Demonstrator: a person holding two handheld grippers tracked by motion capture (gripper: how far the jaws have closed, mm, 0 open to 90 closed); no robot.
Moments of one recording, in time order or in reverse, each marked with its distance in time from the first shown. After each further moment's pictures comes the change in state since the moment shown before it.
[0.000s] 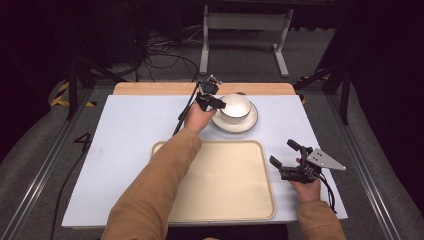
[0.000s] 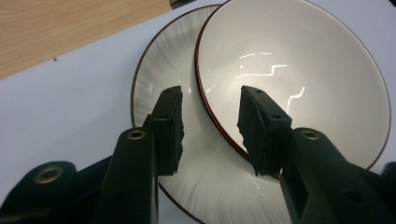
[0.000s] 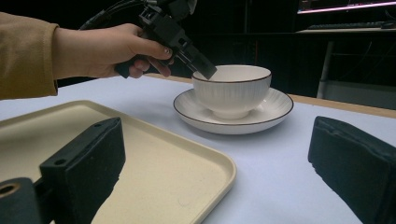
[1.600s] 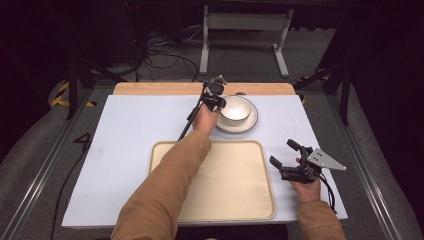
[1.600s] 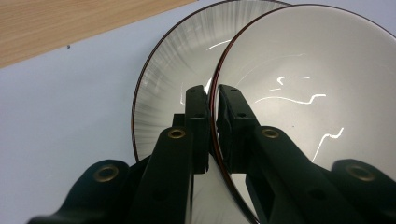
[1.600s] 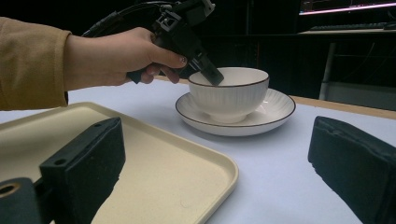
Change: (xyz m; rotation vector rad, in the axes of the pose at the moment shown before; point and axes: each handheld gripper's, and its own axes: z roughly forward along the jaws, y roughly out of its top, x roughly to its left) left arm -0.018 0.009 0.015 0.042 0.145 -0.066; right arm 0.000 0.000 0.000 -0.007 0.008 0.004
